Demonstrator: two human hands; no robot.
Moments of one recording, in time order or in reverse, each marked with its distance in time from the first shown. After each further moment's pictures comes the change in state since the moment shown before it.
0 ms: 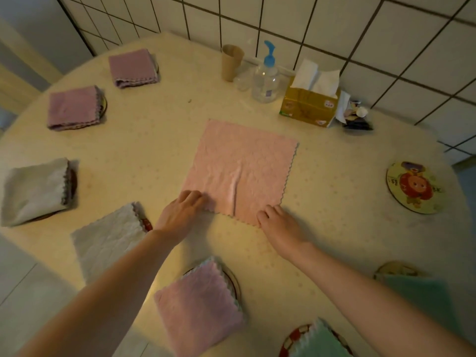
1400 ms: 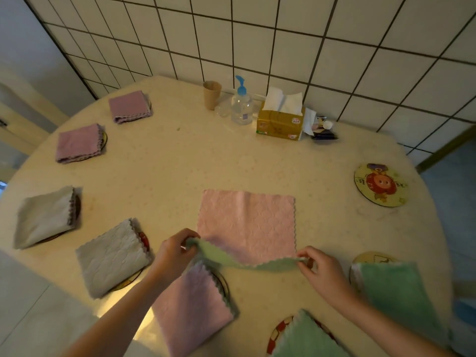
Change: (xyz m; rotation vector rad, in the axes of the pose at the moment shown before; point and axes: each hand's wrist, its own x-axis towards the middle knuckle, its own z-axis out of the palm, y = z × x) left_hand -0.070 0.068 -0.017 -0.637 0.123 -0.319; right_hand -0.159 0.052 -0.010 0.811 0.206 0.322
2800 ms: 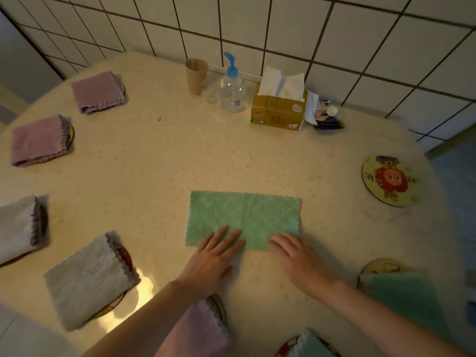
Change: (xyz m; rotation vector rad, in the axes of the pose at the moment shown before) left_hand 0.055 0.003 0.079 0.637 -0.291 0.615; right_hand 0.076 0.006 0.038 -0.596 0.036 -0.514
